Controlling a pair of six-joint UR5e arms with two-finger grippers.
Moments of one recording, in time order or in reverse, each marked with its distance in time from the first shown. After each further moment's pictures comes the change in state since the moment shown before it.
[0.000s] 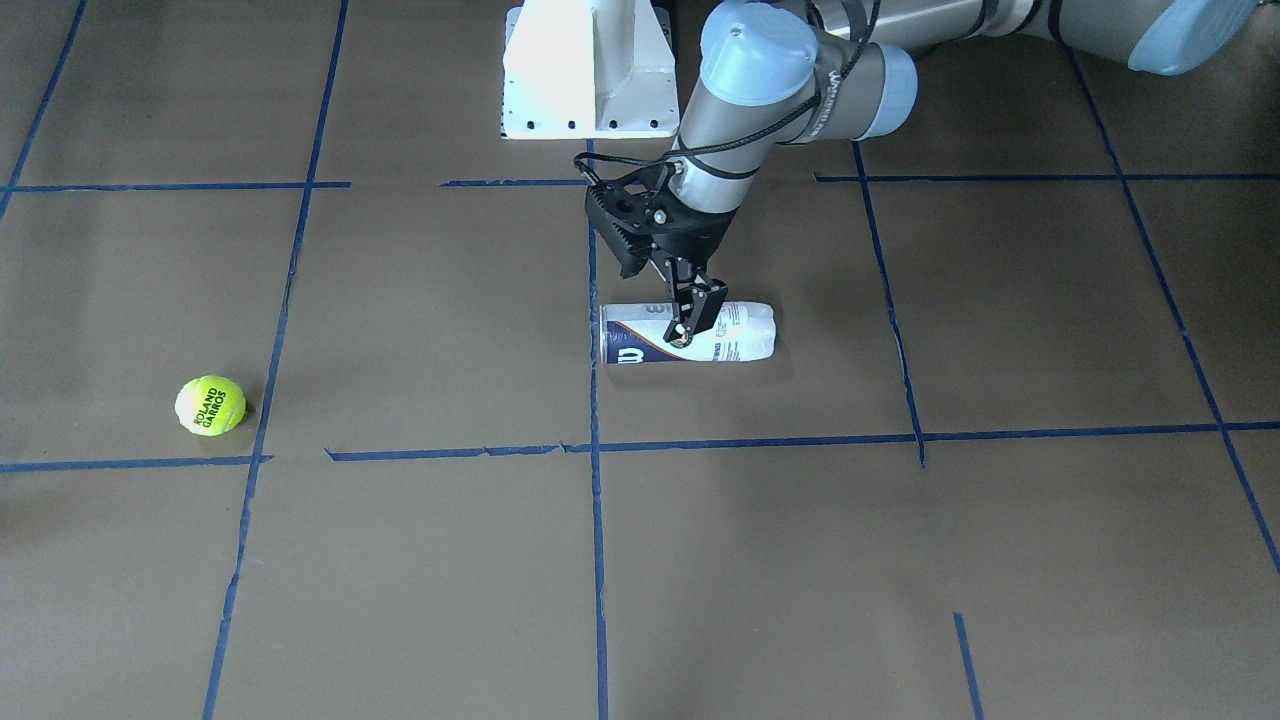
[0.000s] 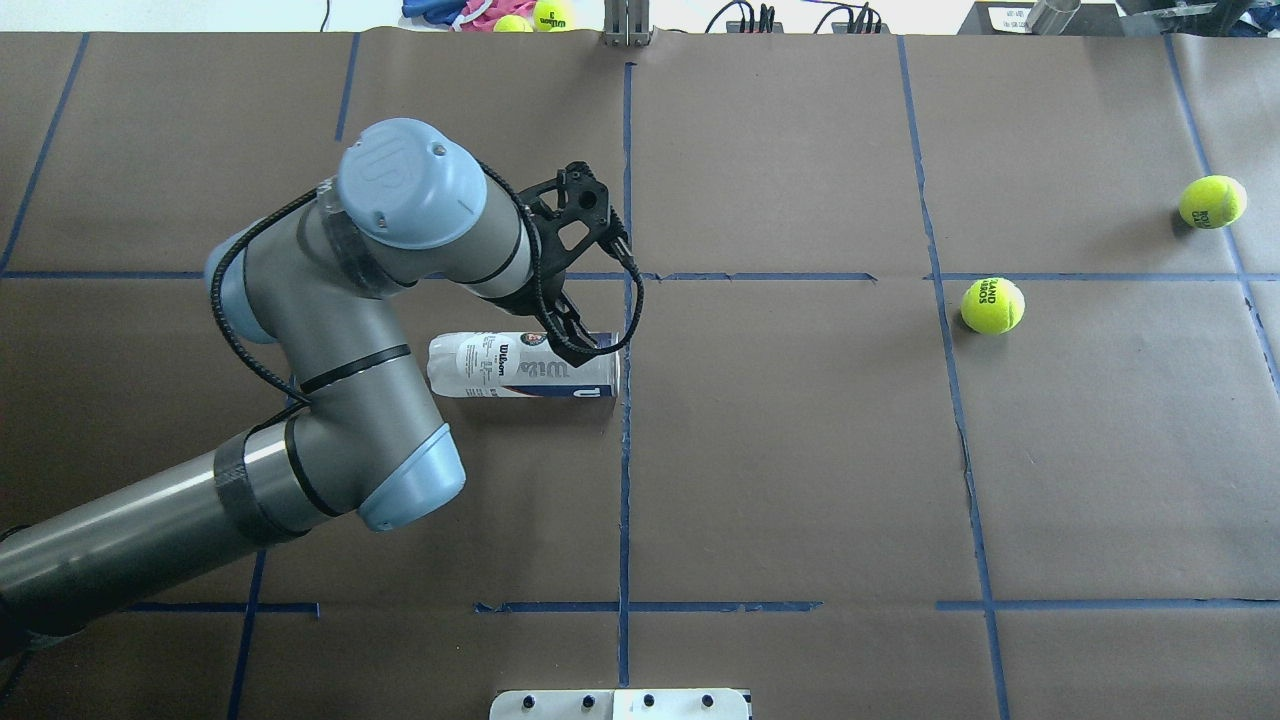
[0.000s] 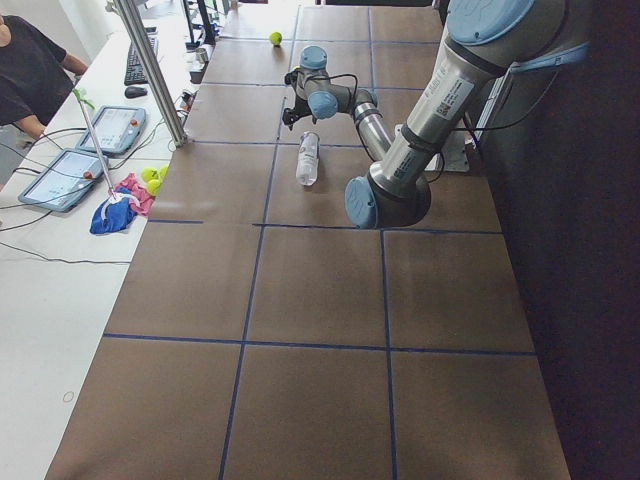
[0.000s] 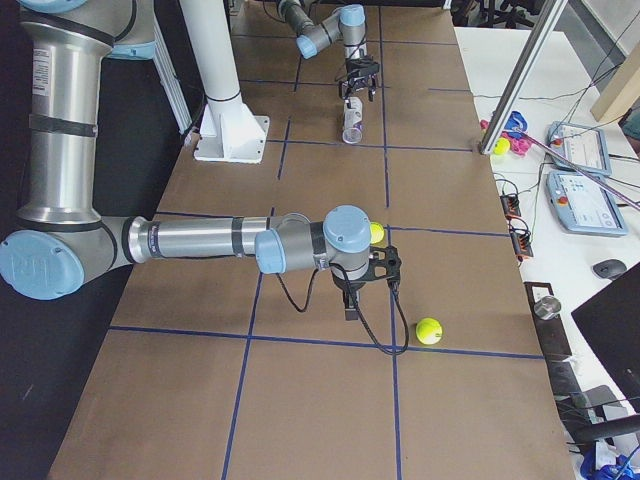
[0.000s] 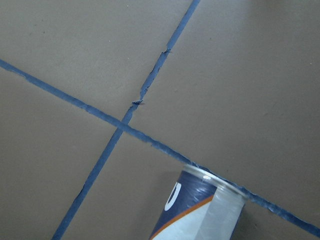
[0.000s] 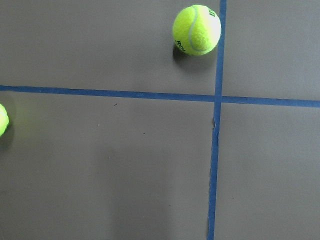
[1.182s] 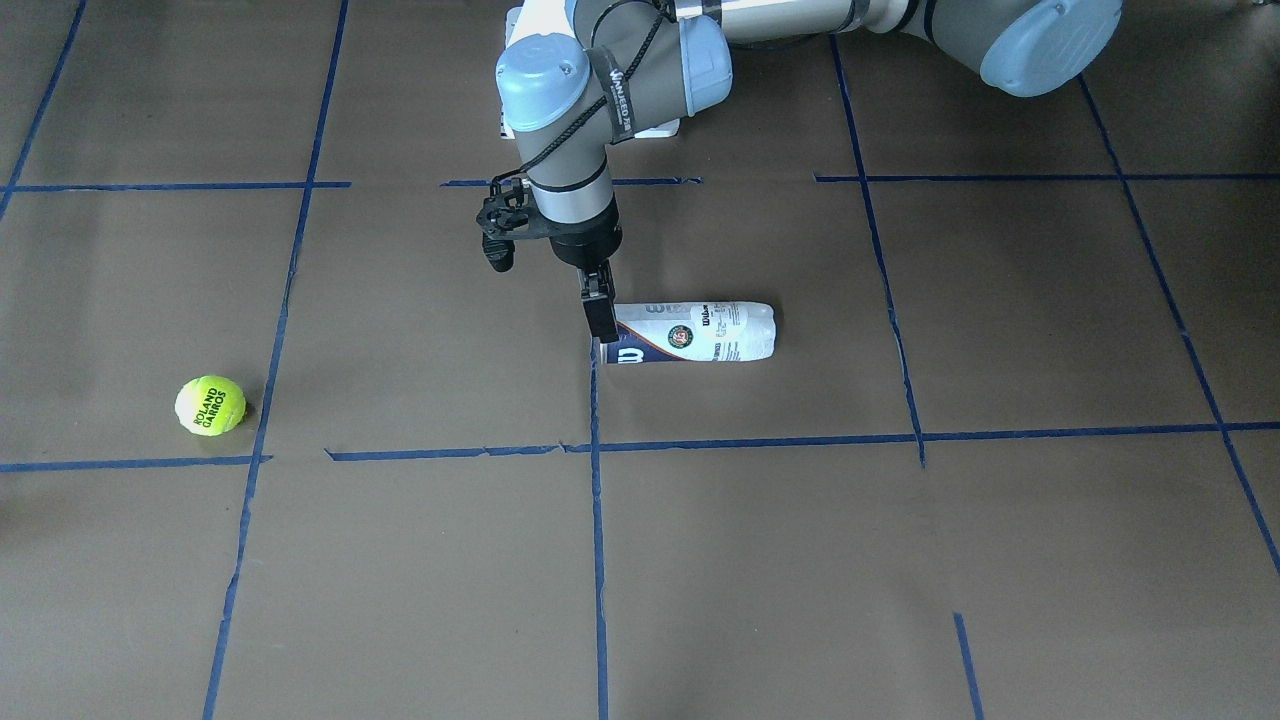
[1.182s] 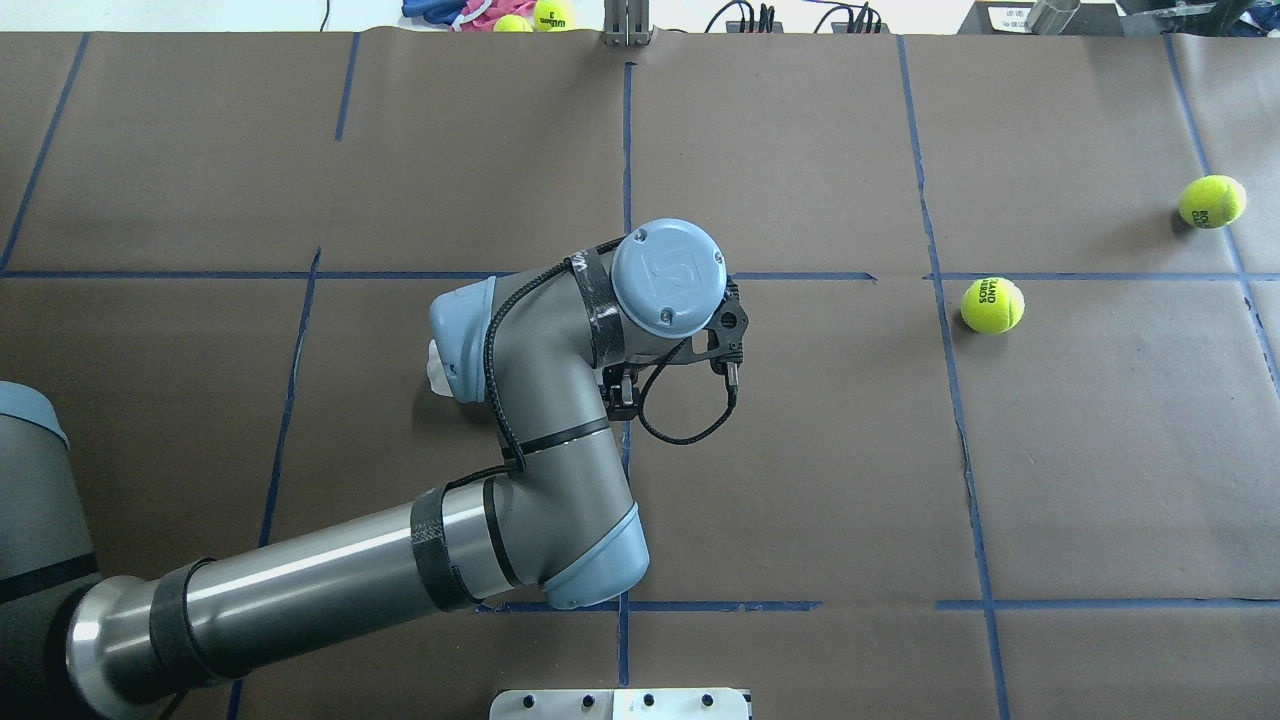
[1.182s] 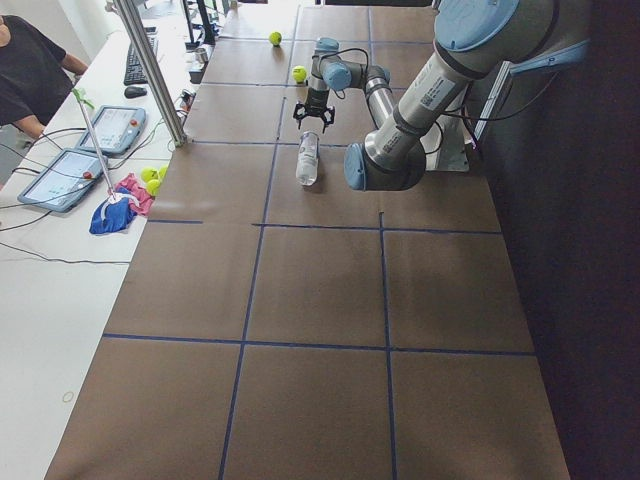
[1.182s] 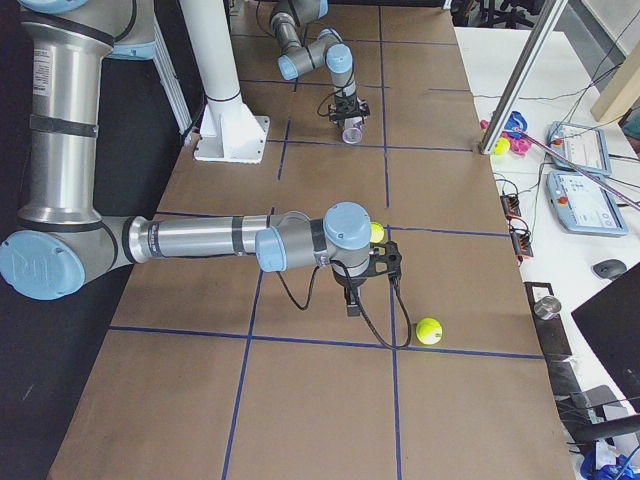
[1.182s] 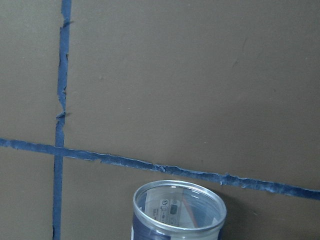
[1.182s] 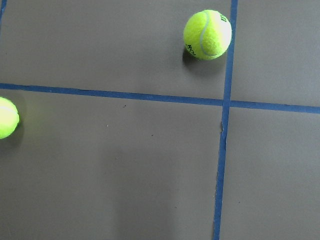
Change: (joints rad) left arm 0.156 -0.222 0.176 0.394 0.275 0.414; right arm -0.002 0.001 0.009 0.006 0.011 -0.012
